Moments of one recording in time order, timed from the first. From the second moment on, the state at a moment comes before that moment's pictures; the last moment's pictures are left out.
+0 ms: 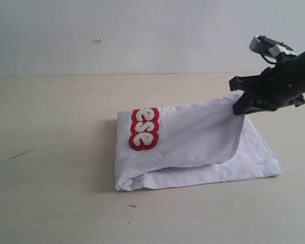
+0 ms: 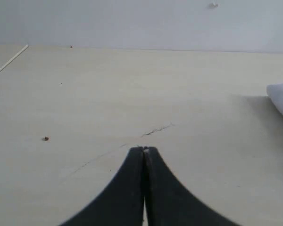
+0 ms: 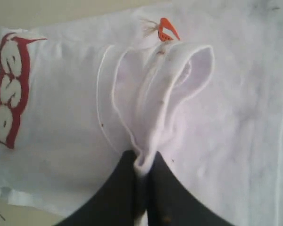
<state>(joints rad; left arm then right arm) -0.02 0.00 0.00 0.07 0.36 -0.11 -0.11 1.78 -1.13 0.72 0.72 -0.56</state>
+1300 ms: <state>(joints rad) -0.02 0.00 0.00 0.07 0.36 -0.11 0.12 1.75 -1.55 -0.62 1.18 0.23</state>
